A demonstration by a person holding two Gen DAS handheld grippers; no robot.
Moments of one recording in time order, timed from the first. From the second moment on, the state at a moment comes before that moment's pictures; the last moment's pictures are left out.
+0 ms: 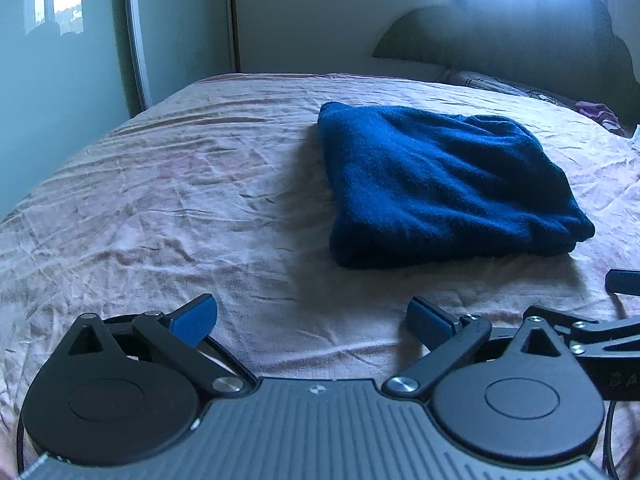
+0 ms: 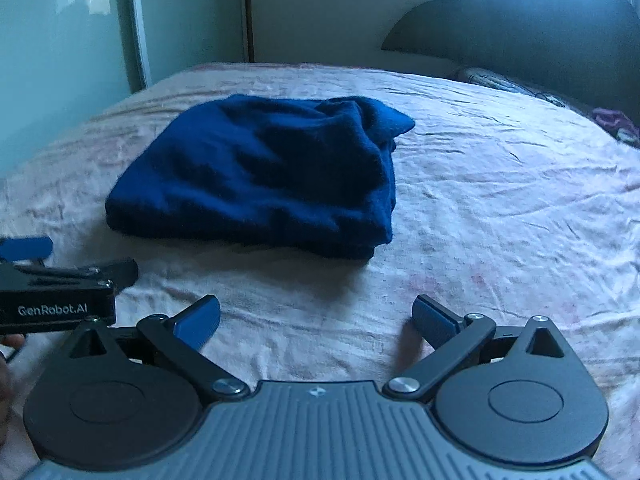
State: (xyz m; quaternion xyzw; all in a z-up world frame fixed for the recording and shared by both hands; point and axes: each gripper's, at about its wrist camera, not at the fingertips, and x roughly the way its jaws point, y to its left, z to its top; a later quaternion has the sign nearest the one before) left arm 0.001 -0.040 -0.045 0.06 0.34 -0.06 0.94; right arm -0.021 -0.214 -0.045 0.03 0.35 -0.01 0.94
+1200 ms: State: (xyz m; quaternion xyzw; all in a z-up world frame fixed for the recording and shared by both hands) left arm 0.001 -0.033 -0.048 0.05 0.33 -0.06 0.94; right arm -0.028 -0.223 -0.053 0.05 0.33 -0.01 0.94
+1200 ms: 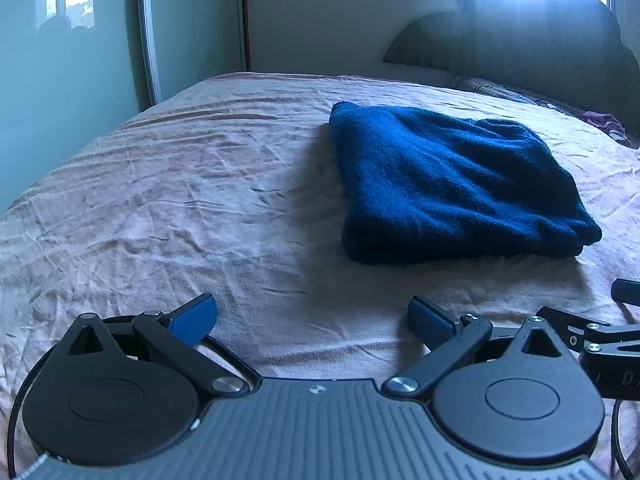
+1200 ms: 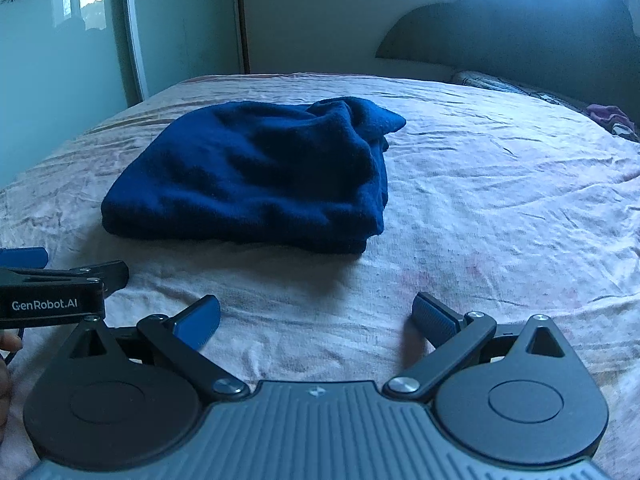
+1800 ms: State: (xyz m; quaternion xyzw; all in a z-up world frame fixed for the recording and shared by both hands) left arm 0.001 -0.033 -0.049 0.04 0.33 -0.06 0.94; right arm -0.028 -0.221 -0.054 0.04 0.33 -0.01 0.94
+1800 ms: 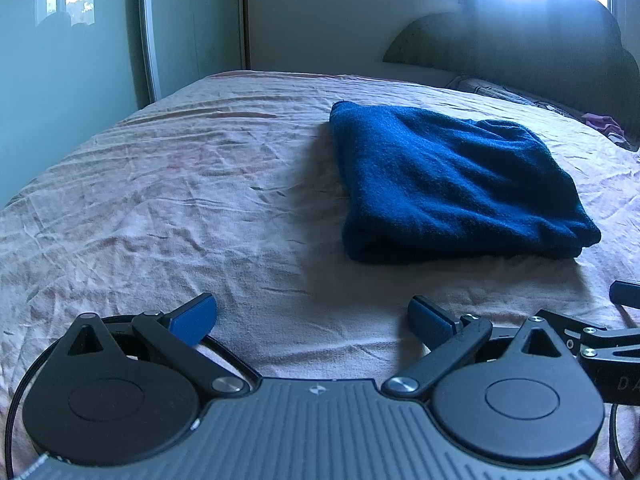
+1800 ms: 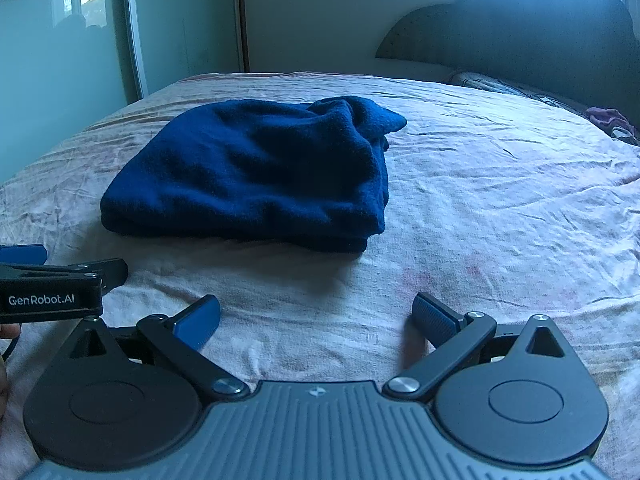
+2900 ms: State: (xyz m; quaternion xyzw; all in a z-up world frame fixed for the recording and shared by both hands) left arm -0.002 -0.035 -0.048 0.04 0.33 -0.06 0.94; right arm -0.035 -0.227 -0.052 0.06 0.31 -0.02 0.95
